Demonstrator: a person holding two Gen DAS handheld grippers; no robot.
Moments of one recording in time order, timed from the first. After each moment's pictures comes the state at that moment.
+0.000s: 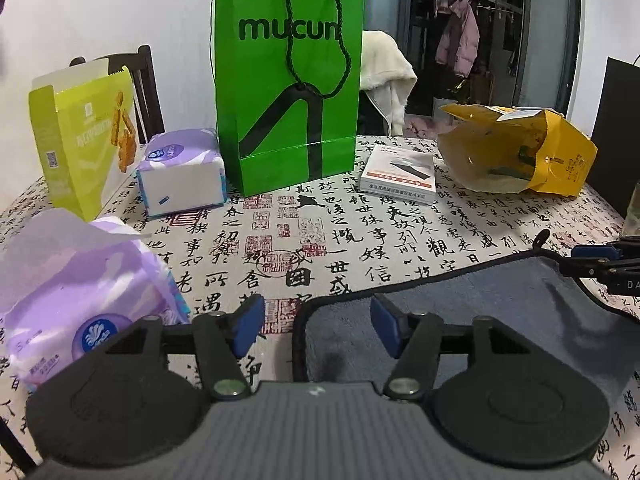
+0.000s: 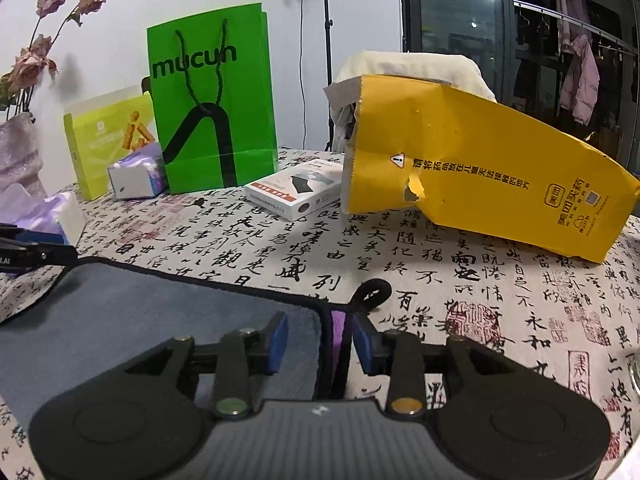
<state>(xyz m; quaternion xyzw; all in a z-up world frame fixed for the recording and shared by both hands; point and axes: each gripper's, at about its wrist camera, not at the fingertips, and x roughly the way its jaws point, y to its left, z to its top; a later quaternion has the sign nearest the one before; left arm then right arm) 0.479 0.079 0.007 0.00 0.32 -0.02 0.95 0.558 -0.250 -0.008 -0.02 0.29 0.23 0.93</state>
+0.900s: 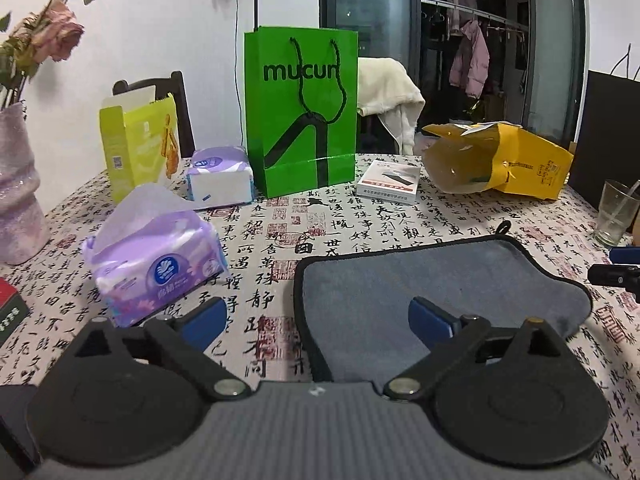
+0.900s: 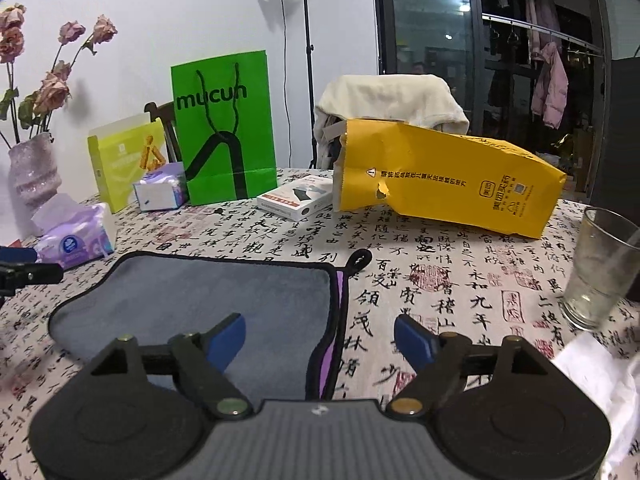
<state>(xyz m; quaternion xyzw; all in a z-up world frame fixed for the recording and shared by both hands) 0.364 0.059 0.037 0.00 0.28 0.01 0.96 0.443 -0.282 0.024 0.00 0.27 0.20 0.94</state>
